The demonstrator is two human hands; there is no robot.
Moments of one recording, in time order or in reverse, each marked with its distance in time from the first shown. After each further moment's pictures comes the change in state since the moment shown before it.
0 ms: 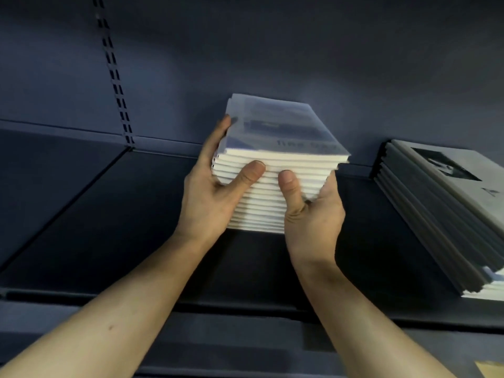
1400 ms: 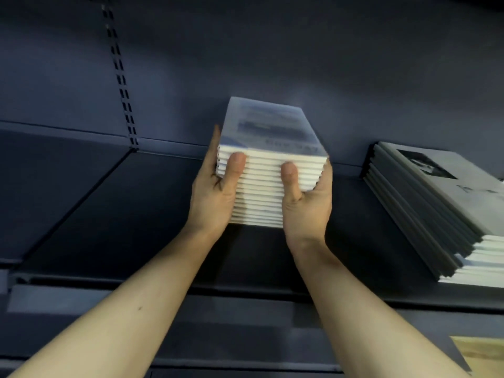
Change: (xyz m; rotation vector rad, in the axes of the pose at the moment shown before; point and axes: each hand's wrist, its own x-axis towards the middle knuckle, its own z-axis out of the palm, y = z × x) left_hand -0.004 0.002 0.000 -0.099 -0.015 -0.076; right_hand 0.004 -0.005 0.003 0.034 0.015 0.060
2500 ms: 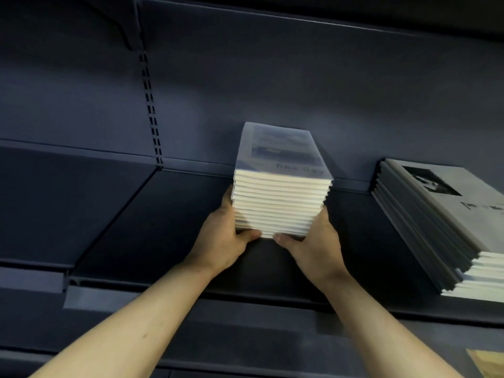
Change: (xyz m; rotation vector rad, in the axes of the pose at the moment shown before) left_hand -0.026 0.003 -0.024 0.633 -0.242 -0.124; right_hand -0.008 0.017 -0.037 -0.503 -0.290 0.126
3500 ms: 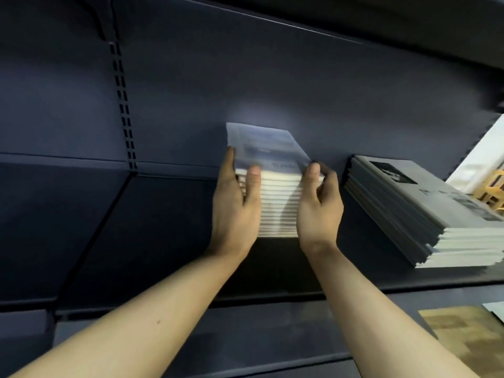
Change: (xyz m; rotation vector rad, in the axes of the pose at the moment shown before) left_hand 0.015 0.045 -0.013 -0.409 0.234 0.073; right_hand 0.009 -0.066 0.016 0.197 0.520 -0.035
